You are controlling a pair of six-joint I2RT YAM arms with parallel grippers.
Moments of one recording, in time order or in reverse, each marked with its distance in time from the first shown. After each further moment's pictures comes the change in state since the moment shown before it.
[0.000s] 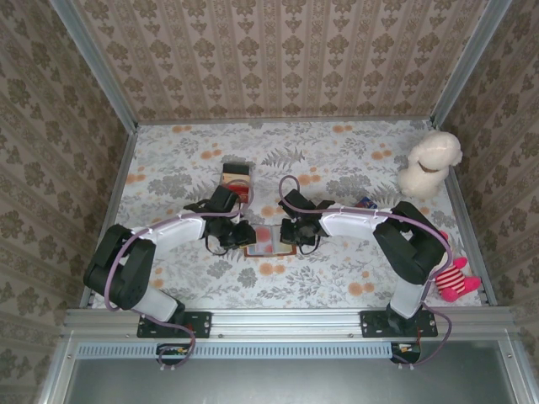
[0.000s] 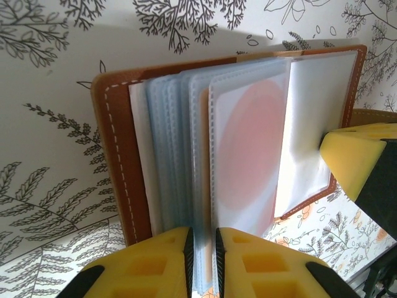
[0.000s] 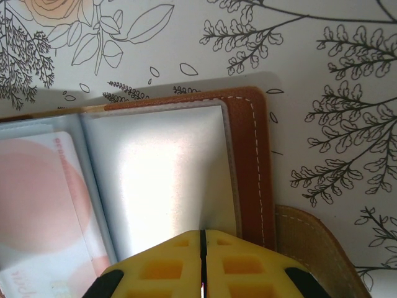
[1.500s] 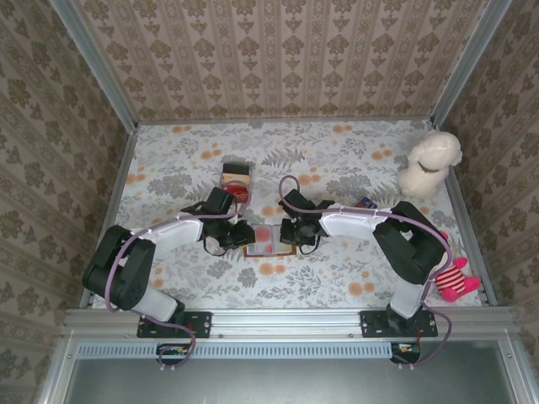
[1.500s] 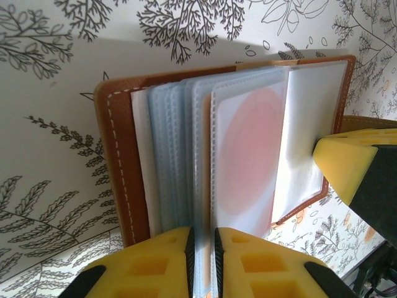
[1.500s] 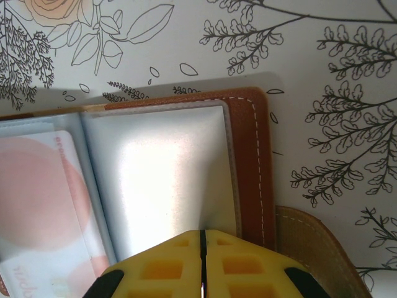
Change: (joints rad) left arm 0.029 -0.006 -0.045 0.079 0.045 -0.003; right arm 0.000 0.002 0.000 0.000 -0.002 0.000
